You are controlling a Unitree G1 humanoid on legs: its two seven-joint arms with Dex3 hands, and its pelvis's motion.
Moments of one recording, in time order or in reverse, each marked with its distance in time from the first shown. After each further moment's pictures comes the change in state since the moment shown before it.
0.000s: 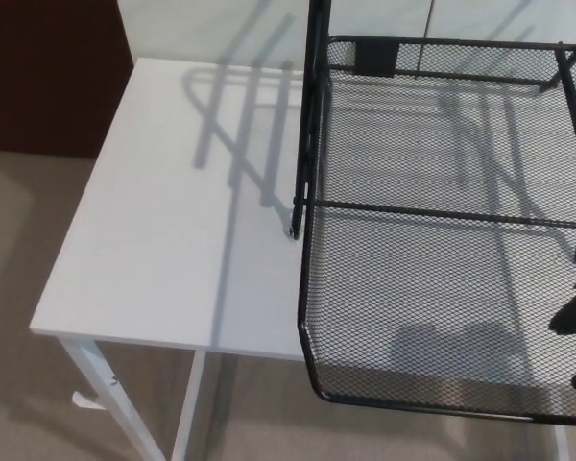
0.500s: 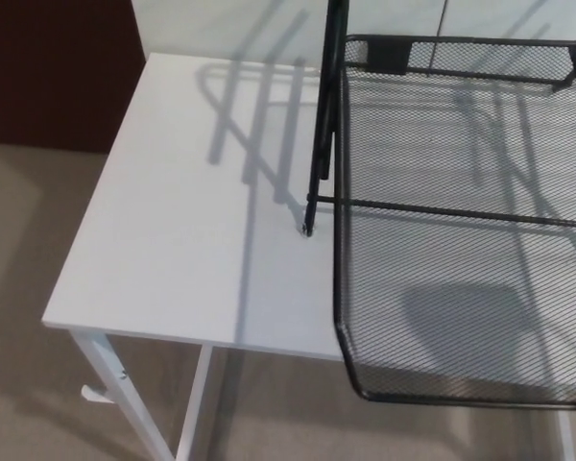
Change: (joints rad) left_arm -0.050 -0.001 0.000 0.000 0.000 0.000 0.000; right_arm -0.253 -0.236 -0.121 0.186 0.318 0.000 0.240
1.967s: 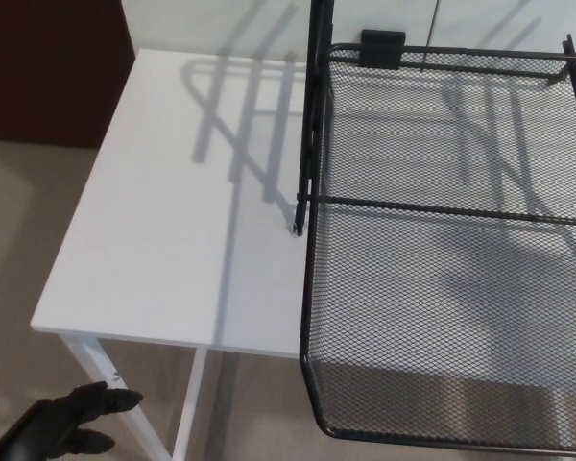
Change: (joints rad) left_arm -0.166 -0.001 0.000 -0.004 0.000 0.000 -0.018; right_arm -0.410 -0.477 -0.685 0.549 0.548 0.567 0.590
